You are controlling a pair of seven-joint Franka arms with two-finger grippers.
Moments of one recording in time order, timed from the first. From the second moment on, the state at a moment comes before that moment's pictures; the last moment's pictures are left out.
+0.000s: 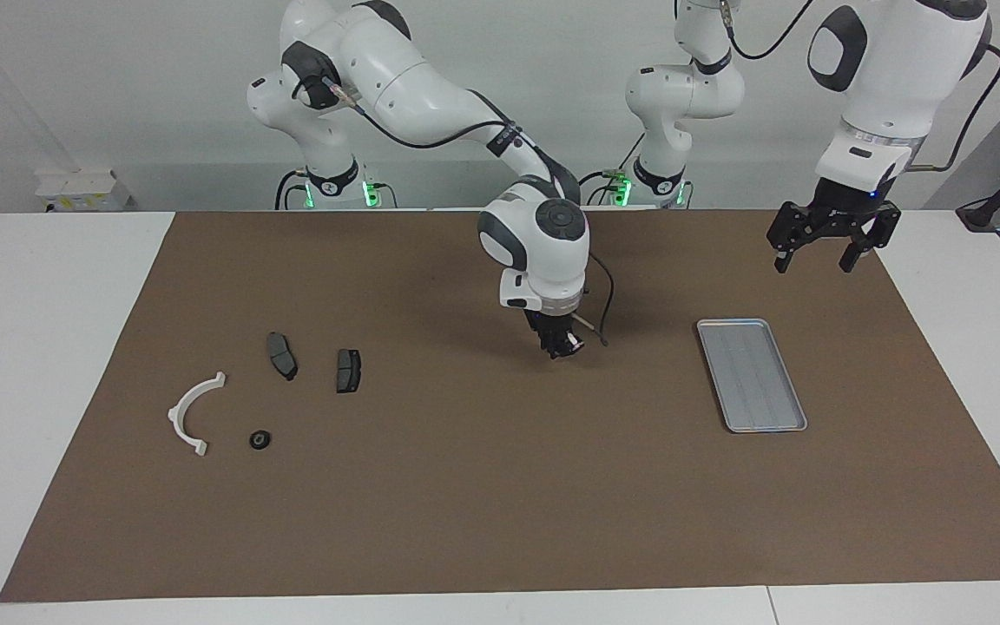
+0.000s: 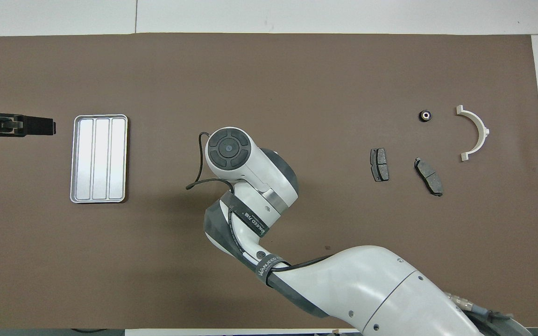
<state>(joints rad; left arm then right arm) -0.11 -0.09 0.04 -1.79 0.02 1.91 0.03 0.54 0.66 0.20 -1.45 -0.11 2.16 1.69</state>
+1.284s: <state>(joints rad) -0.44 0.15 0.02 -1.80 0.06 2.07 -0.48 0.16 0.46 0.21 -1.36 -0.13 1.75 0.94</state>
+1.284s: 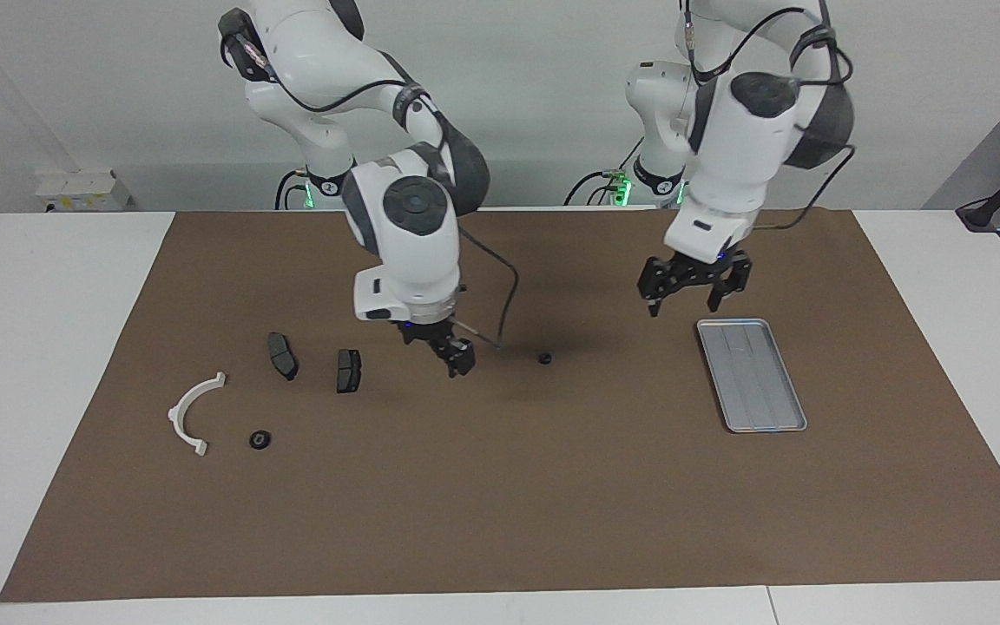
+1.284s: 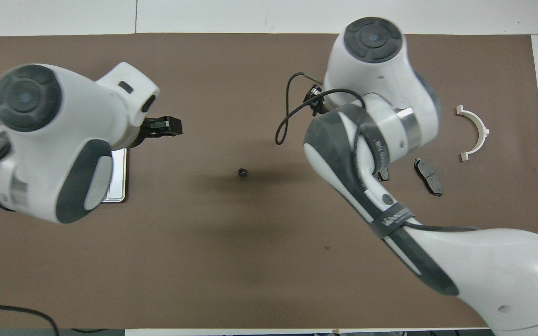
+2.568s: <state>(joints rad) -0.61 0.40 0.01 -1.86 0.03 2.33 -0.78 -0.22 0.56 0.21 -1.70 -0.22 2.38 0.19</state>
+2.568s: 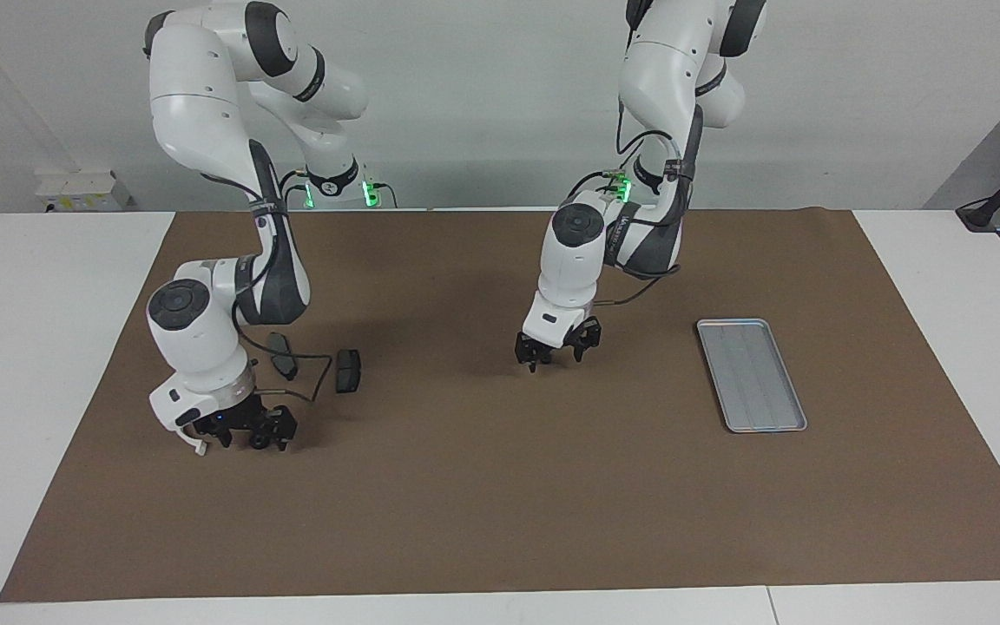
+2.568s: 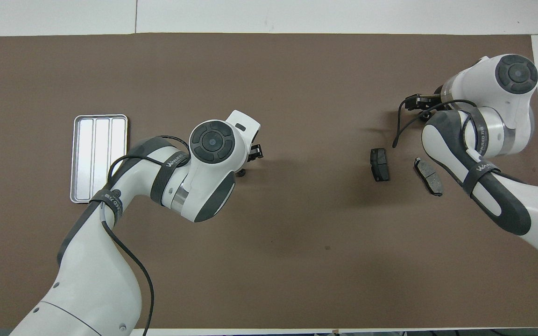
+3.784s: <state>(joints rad) -0.66 0.40 0.01 -1.92 0.02 2.38 -0.82 -0.24 0.54 0.22 -1.72 -0.21 2.35 0.22</state>
